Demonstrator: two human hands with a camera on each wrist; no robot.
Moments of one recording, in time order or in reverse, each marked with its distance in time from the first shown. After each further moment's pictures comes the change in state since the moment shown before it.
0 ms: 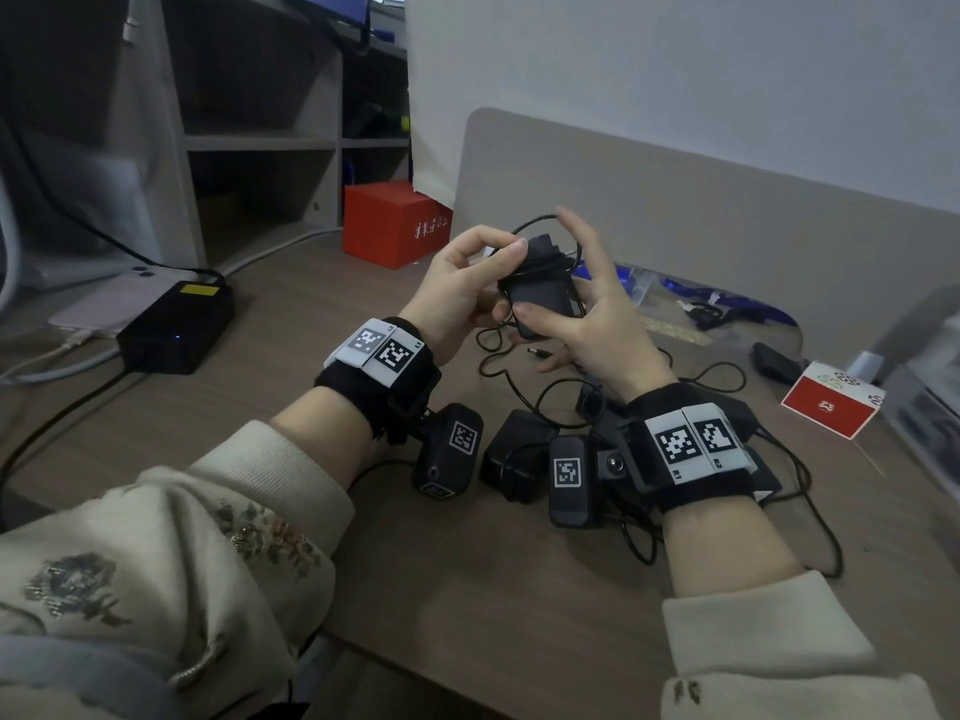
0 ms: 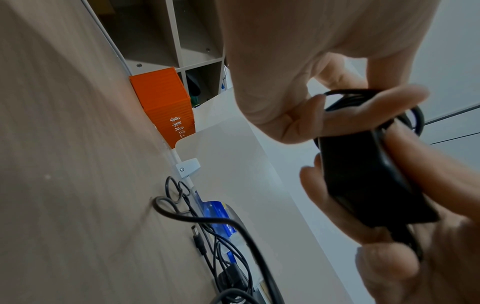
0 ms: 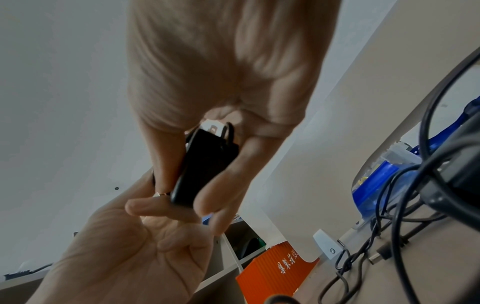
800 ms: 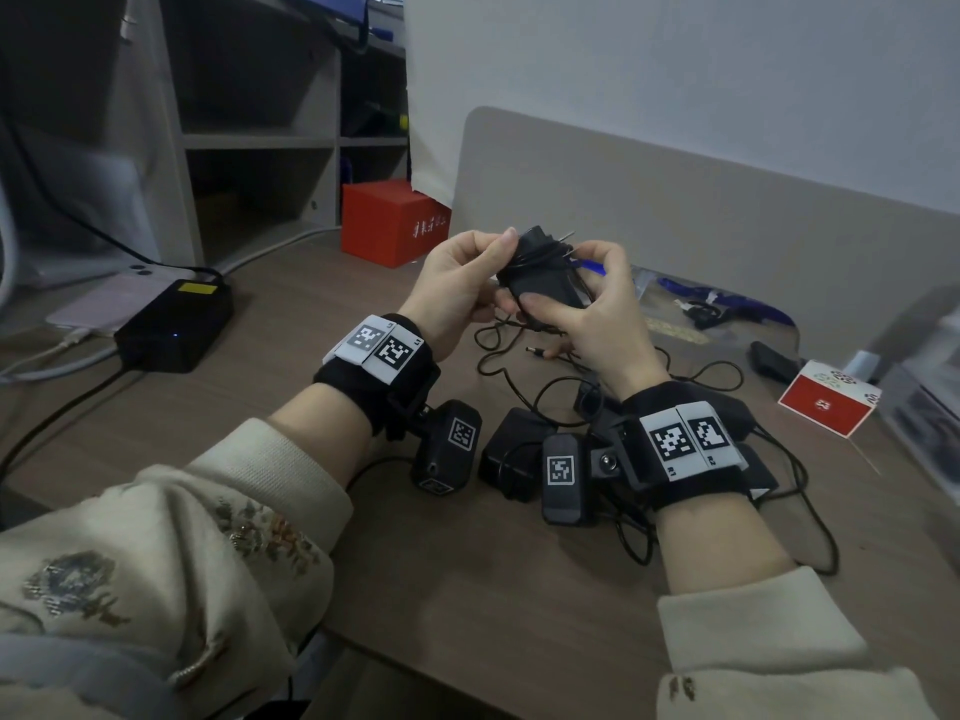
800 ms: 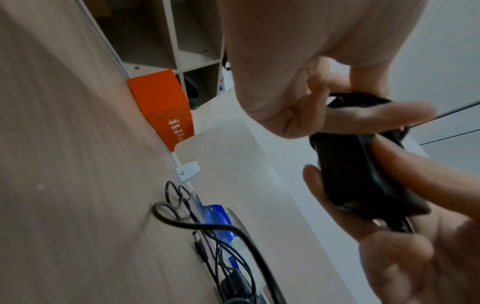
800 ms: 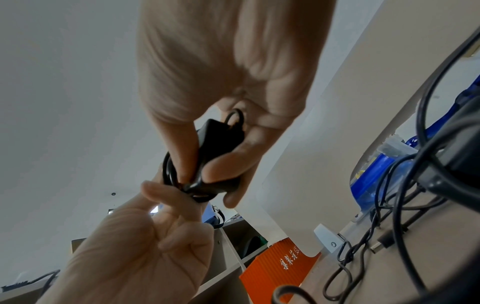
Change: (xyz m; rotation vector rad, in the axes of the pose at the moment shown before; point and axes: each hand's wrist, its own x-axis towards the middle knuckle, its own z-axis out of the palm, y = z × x) left_hand 0.003 -0.002 0.001 -0.020 0.060 -0.004; right_hand 0.004 0.005 0.002 0.067 0.212 0.132
